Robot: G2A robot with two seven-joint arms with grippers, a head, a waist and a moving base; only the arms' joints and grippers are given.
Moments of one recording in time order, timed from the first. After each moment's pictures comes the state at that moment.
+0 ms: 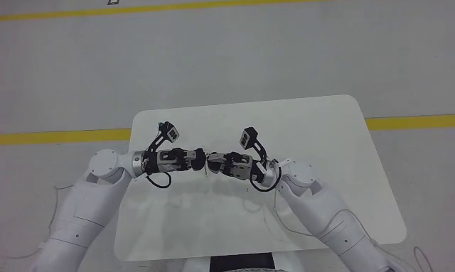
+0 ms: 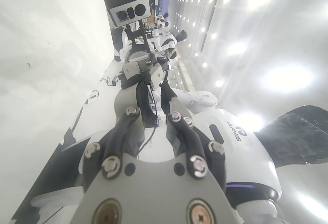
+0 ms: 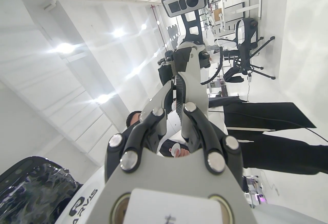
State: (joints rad) left arm 1.25 -0.94 -1.18 -1.43 -0.71 -0.16 -1.27; right arm -1.30 -1.30 0.96 -1.47 0.64 -0.01 0.83
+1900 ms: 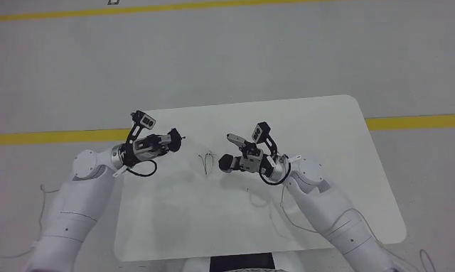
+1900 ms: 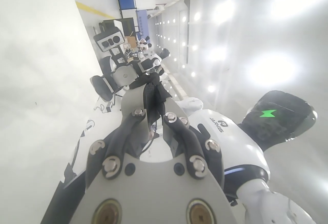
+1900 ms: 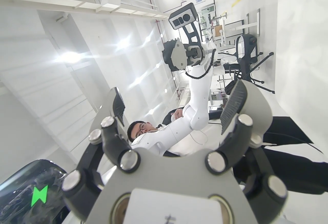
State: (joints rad) left arm 1.22 -0.96 -1.30 -1.26 -0.89 -0.34 -1.36; right arm -1.32 -1.29 1.03 -1.47 0.65 -0.02 0.80
